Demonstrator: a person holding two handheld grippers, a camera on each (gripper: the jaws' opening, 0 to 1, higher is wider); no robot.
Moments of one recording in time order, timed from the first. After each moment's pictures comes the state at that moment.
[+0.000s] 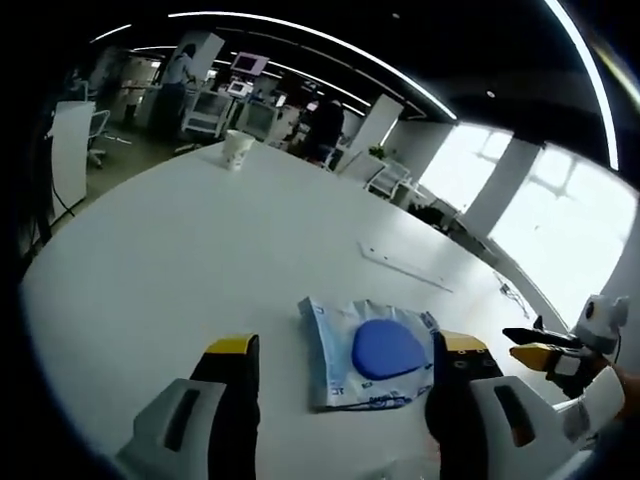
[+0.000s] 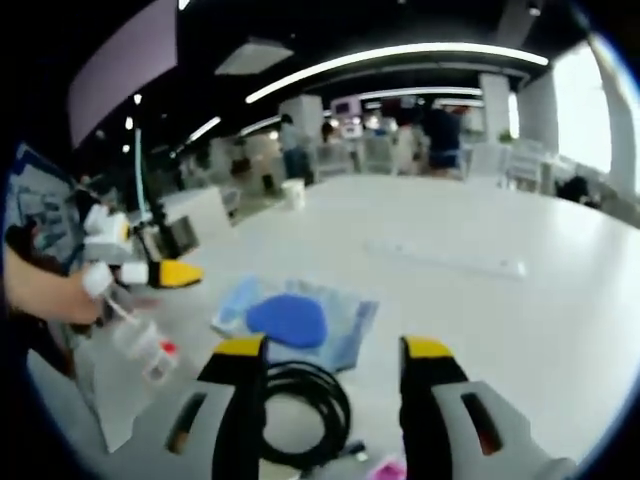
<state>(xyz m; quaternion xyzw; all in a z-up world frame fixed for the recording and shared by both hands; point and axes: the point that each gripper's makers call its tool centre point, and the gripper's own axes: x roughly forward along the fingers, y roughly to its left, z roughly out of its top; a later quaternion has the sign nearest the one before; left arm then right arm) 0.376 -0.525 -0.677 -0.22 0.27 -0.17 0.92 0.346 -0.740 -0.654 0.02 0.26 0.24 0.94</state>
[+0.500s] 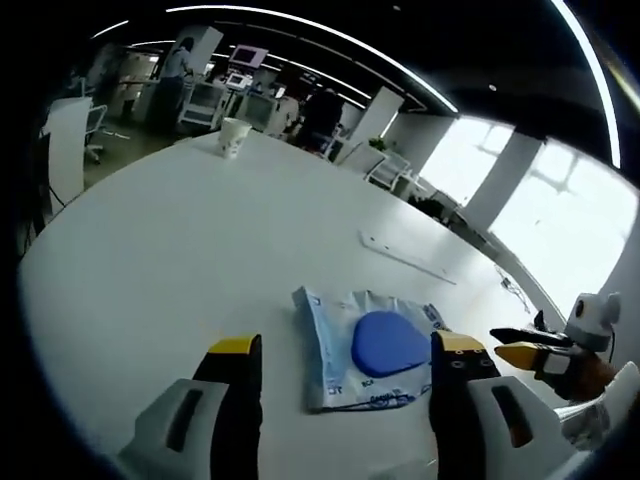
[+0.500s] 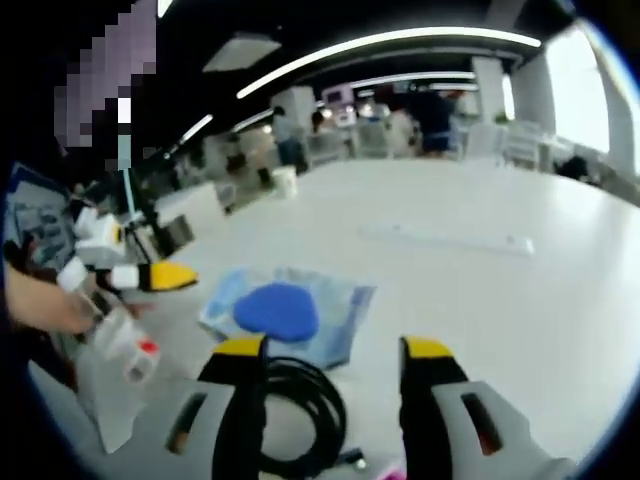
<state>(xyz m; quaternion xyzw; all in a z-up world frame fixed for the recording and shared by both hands) 0.379 -0.536 -0.690 -0.21 0.28 -0.18 0.92 0.355 -0.742 -0.679 0.04 0.29 0.23 0.93</state>
